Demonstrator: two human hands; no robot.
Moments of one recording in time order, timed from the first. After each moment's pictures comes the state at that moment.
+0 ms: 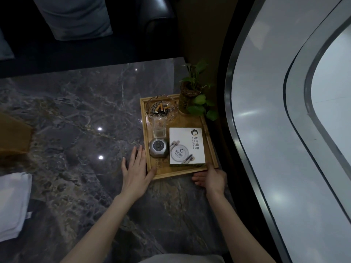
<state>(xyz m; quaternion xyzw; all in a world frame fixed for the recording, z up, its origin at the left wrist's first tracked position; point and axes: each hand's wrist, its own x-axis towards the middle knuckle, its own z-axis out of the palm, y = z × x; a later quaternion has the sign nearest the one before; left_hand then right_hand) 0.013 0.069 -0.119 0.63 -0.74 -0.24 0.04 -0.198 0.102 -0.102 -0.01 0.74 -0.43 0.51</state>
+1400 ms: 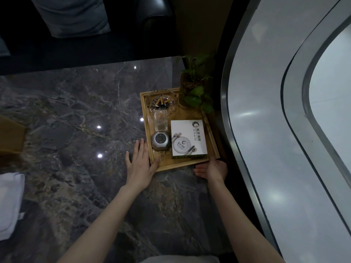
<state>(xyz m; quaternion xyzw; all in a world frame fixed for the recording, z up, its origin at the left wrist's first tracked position) -0.018 0.051 -0.117 0.65 -0.72 -0.24 0.04 -0.224 0.078 -0.099 -0.01 0.75 -0.41 0.52</state>
